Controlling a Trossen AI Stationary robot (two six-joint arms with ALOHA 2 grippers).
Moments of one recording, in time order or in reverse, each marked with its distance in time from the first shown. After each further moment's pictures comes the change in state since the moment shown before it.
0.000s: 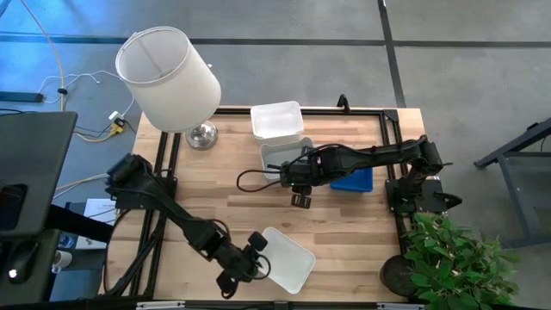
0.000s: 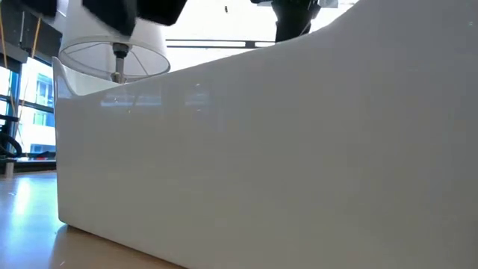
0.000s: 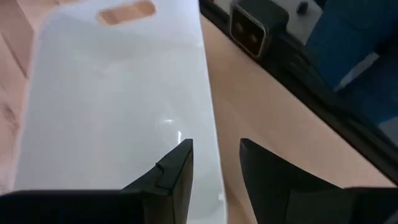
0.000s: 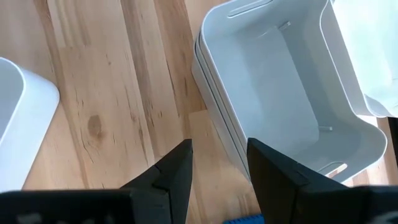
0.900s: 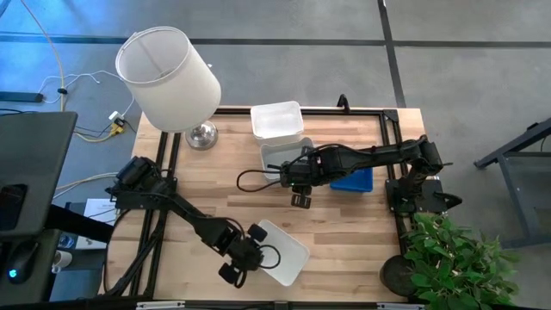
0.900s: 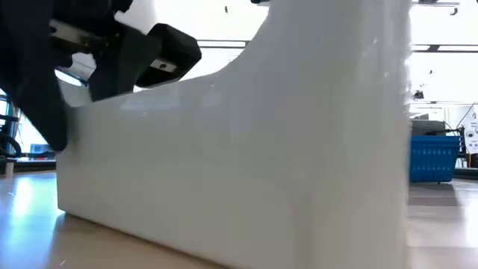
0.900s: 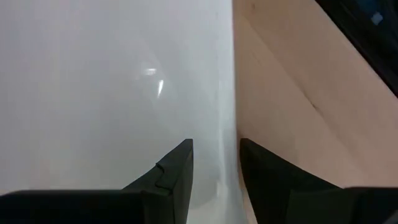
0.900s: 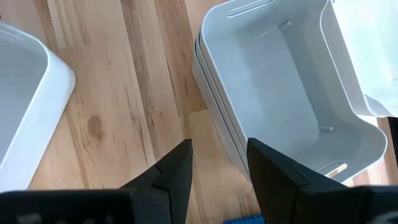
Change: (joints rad) left arm 0.073 0.076 0.006 -0.145 0.095 -0.087; right arm 0.000 0.000 0.000 -0.001 0.000 0.000
